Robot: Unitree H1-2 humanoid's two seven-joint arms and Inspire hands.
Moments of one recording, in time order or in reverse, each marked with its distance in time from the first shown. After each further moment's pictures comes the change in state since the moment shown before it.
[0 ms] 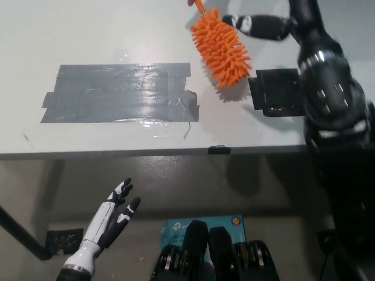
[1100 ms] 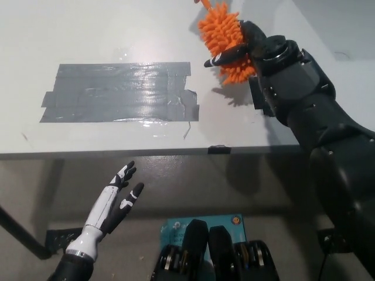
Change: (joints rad) left_arm -0.046 -0.001 -0.001 -0.034 -0.001 0.000 -0.002; right_arm -0.418 0.054 -0.119 1.212 0.173 -0.063 -0.044
